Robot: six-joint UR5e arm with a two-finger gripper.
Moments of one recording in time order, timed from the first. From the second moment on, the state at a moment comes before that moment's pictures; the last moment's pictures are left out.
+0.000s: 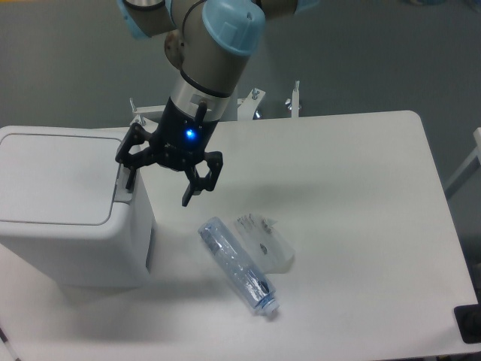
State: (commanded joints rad) arm 2.35 -1.67 -1.66 -1.11 1.00 0.33
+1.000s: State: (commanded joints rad) arm 2.35 -1.67 -1.64 -1.11 1.00 0.33
